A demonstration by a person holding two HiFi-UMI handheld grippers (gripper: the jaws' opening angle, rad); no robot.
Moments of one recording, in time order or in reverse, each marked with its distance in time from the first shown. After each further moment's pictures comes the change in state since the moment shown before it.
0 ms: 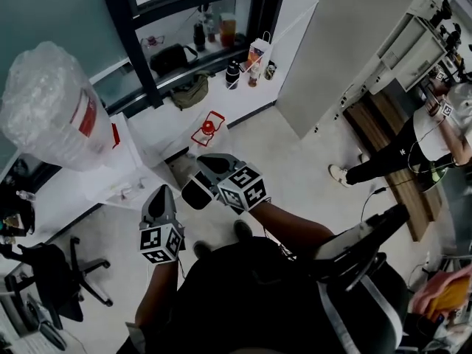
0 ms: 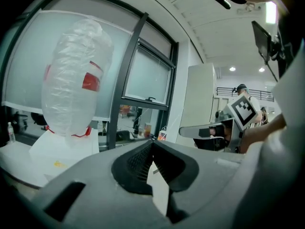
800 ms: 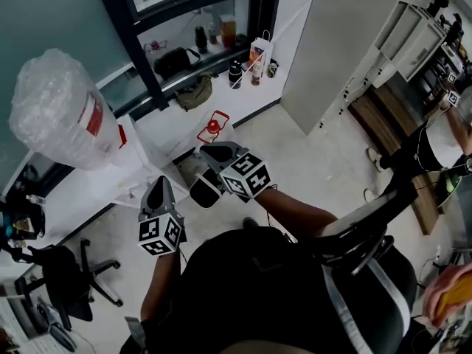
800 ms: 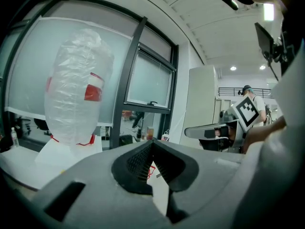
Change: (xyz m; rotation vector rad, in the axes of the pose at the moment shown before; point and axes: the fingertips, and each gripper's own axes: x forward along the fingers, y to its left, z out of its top) left arm -0.009 0.003 0.029 0.015 -0.030 0.032; right arm -0.014 0.003 0.027 -0.073 -0.008 -0.001
